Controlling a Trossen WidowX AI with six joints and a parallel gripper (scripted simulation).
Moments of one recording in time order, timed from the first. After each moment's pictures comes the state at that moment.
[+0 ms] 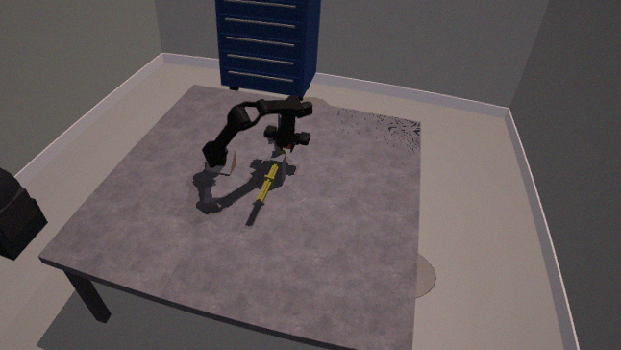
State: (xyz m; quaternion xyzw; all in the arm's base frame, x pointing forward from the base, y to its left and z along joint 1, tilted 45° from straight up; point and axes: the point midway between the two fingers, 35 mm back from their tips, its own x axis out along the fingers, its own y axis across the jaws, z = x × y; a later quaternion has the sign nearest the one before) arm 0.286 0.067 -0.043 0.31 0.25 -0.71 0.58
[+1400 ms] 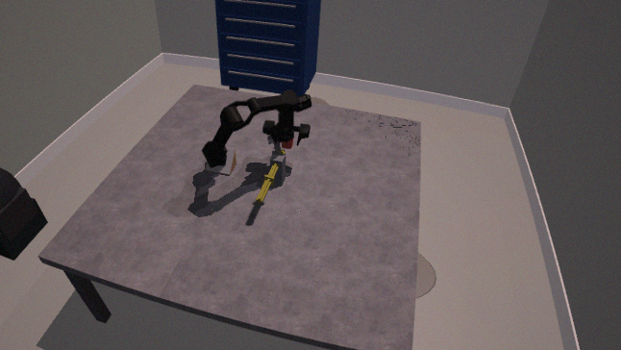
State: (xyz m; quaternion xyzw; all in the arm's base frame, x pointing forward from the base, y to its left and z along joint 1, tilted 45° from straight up) arm 0.290 0.090 -0.014 0.31 0.31 -0.67 0.60
